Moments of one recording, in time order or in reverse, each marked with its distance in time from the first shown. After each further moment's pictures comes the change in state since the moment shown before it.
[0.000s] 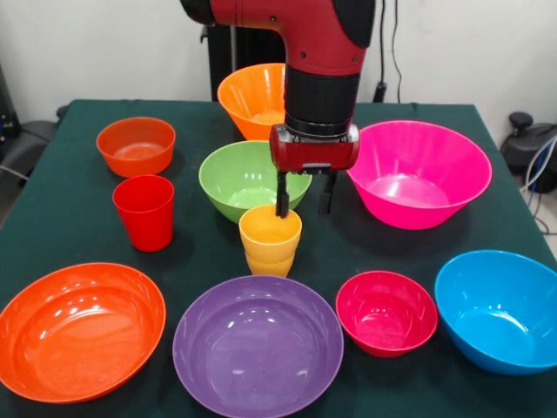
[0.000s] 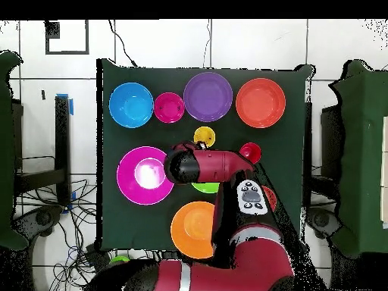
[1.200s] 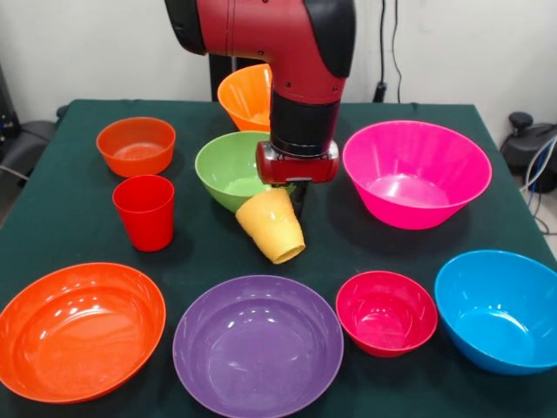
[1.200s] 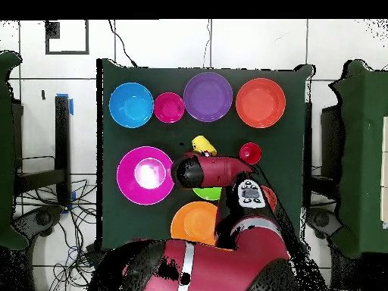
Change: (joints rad) arm 0.000 0.090 -0.039 -0.017 -0.036 -0.016 0.000
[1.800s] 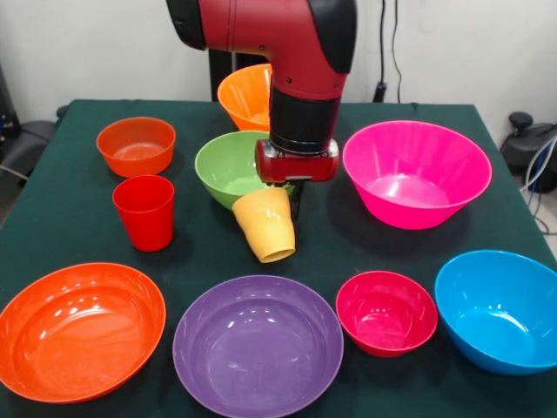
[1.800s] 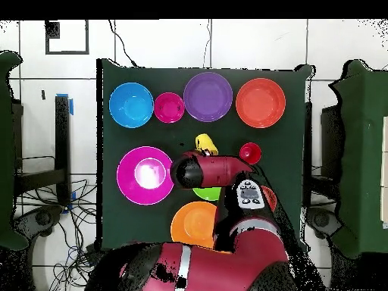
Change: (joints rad) arm 0.008 -0.015 -0.007 -0.002 -0.012 -0.012 0.000
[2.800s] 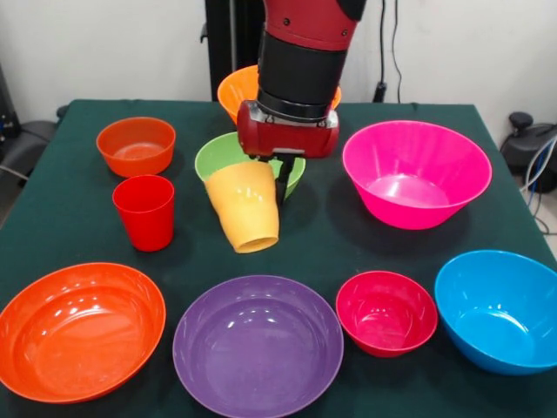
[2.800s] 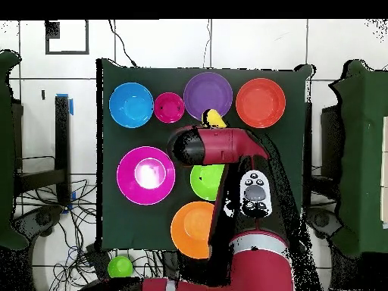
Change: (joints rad) arm 0.022 -0.130 -0.002 -0.160 -0.023 0.259 0.000
